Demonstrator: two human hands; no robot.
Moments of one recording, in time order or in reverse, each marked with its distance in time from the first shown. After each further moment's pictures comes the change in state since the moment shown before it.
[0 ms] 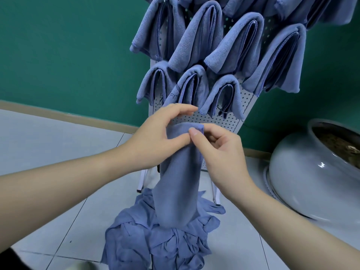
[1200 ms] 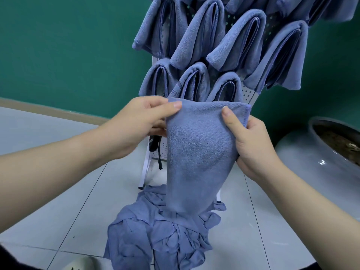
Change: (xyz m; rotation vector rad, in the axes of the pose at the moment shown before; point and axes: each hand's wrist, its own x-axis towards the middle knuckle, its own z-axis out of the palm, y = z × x) left_hand 0.002 0.011 -0.031 -0.572 0.015 -0.435; right_hand 0.023 -0.004 -0.040 0.142 0.057 0.130
